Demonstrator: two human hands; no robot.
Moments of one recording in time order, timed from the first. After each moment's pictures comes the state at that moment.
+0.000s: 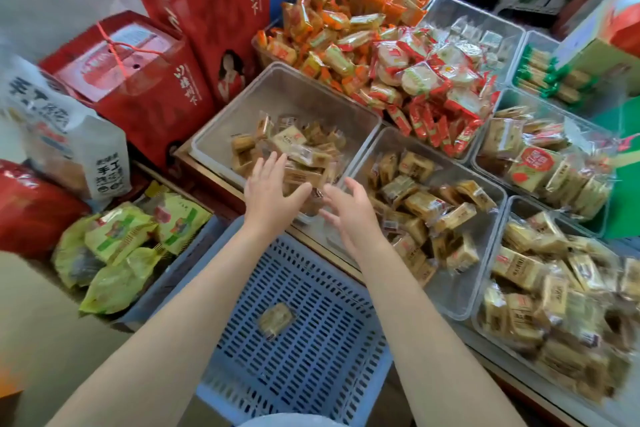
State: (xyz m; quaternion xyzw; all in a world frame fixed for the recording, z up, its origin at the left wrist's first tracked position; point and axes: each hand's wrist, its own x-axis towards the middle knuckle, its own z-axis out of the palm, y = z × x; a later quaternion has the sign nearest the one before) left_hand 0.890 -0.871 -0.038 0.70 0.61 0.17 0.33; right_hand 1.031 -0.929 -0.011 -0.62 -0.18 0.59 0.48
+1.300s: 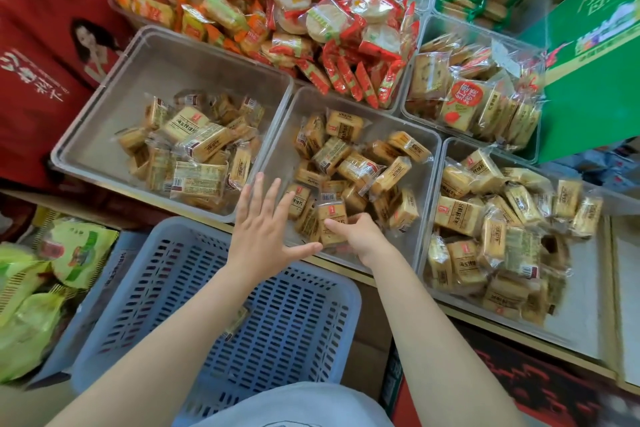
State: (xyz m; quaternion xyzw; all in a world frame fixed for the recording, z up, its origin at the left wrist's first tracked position) left_hand 0.975 -0.931 -0.107 0.91 0.40 -0.03 0.12; right_hand 1.175 -1.008 -0.149 -0.77 -0.10 0.57 0.29
